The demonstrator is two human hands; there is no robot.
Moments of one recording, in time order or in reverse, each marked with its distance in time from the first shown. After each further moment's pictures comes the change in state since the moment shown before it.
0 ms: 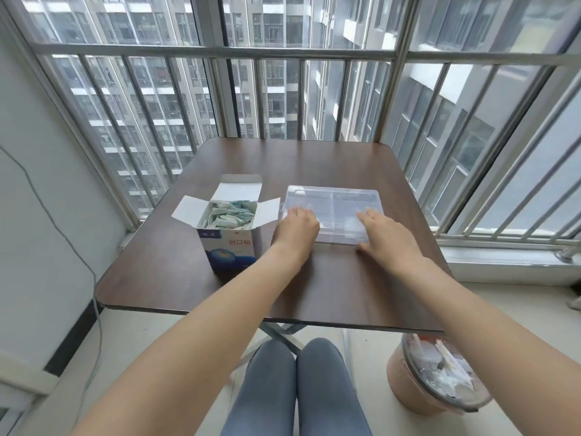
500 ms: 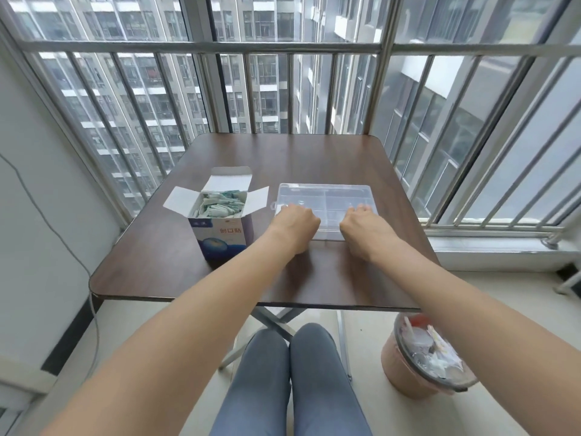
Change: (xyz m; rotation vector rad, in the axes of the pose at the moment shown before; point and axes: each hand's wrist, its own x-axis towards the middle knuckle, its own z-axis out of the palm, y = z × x) left_hand -0.012 0.011 -0.020 0.201 -0.034 0.220; right_hand -0.012 -0.025 -0.002 -0.489 -0.059 -0.148
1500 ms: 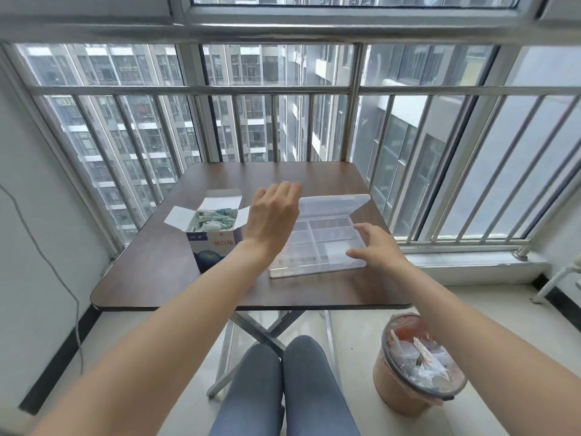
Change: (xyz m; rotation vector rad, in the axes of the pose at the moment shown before) left_hand -0.030 -0.015 -0.026 -0.308 0.899 -0.221; right_hand -0.056 0.043 0.019 1.127 0.165 0.321
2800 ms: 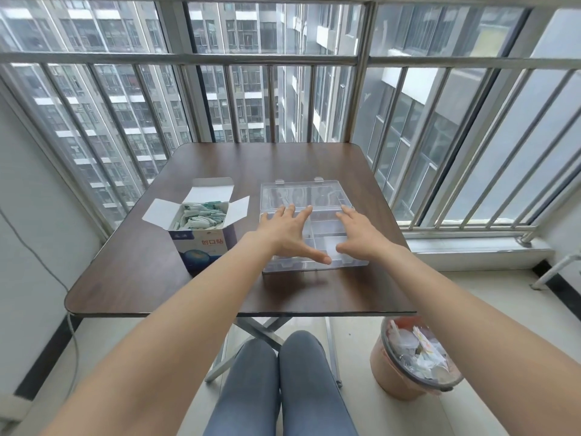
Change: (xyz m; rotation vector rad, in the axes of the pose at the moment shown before) left_hand -0.001 0.001 0.055 -0.235 -1.079 -0.165; right_hand 0.049 -0.011 0.025 -0.376 -0.258 -0.051
